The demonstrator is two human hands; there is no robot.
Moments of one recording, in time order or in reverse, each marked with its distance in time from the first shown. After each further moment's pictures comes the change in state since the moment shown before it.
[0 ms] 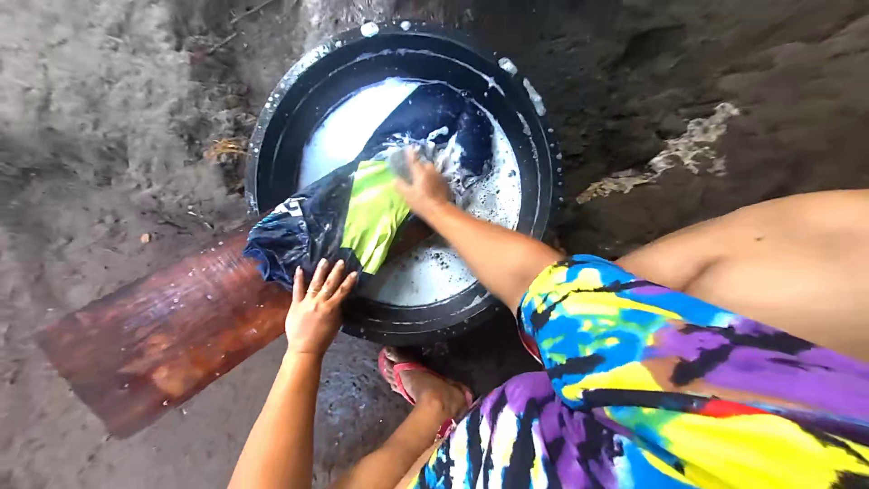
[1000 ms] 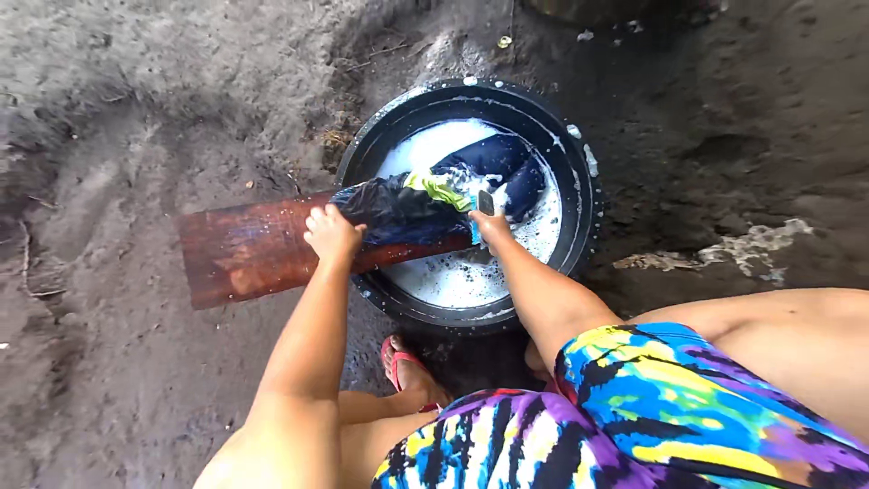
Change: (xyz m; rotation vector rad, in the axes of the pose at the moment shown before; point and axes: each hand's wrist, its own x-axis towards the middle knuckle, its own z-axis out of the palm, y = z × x) left_hand 0.087 0.007 -0.092 -0.123 -0.098 -1.060; right_hand -0.030 0.040 -0.027 0.549 -0.106 0.456
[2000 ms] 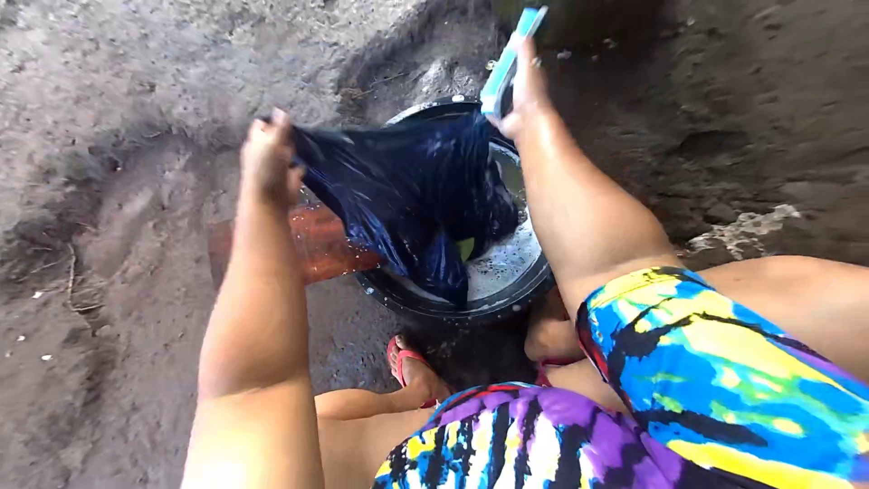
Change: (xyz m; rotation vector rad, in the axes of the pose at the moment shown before) left_hand -0.011 0.026 -0.153 -1.213 0.122 0.131; right_hand -0.062 -0.214 -0.090 0.741 -0.095 -0.379
